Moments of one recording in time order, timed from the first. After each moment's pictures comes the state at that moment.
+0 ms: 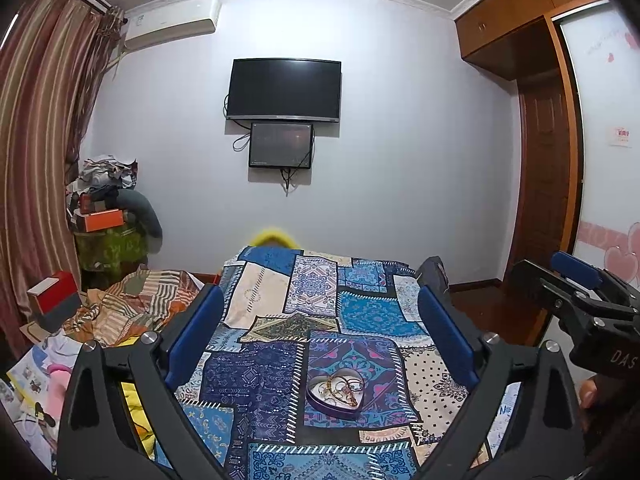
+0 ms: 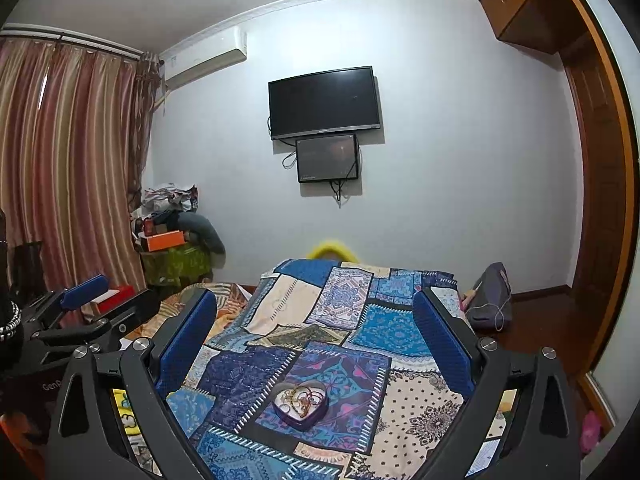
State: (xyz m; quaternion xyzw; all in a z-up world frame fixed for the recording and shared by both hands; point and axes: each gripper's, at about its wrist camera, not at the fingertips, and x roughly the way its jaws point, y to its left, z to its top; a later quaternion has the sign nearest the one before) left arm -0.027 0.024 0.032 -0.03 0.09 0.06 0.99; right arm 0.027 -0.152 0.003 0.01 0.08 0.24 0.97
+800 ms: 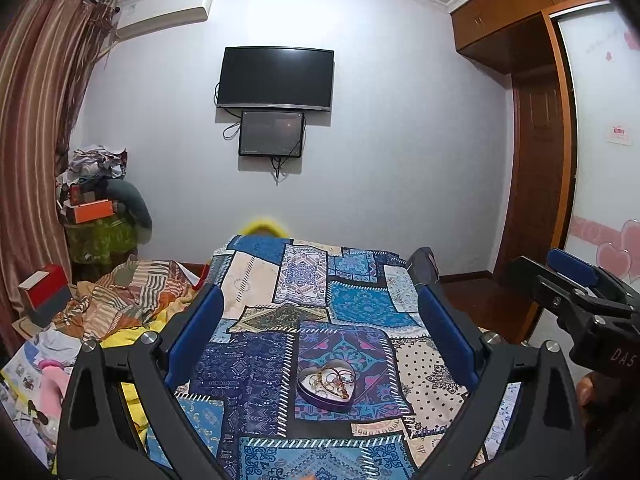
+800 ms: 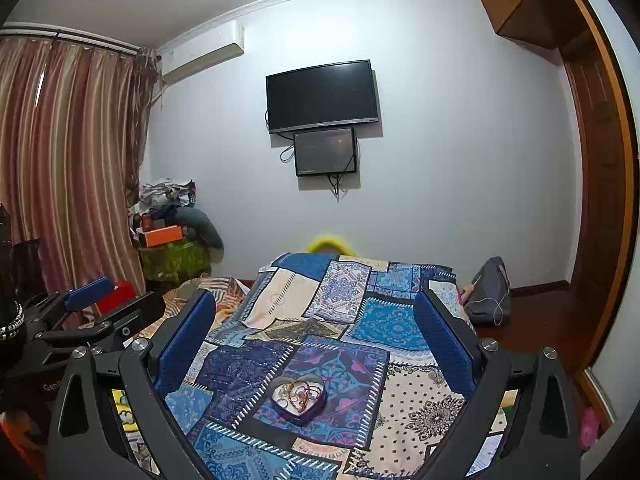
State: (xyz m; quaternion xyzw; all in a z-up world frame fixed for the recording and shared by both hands) left arm -0.021 0.028 0.028 -0.03 0.11 0.04 0.99; right arm 0.031 -0.151 0.001 0.02 0.09 0.24 0.97
